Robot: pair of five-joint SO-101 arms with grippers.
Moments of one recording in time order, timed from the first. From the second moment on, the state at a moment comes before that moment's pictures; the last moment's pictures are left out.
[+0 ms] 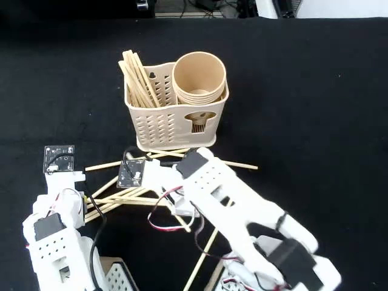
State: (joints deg) left arm -31.2 -75.8 90.1 53.1 -23.3; right arm -40.3 -18.4 44.2 71.7 43.6
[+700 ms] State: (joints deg) left arm -31.2 -75.8 90.1 53.1 -23.3; right arm -40.3 -40.4 44.2 86.5 43.6
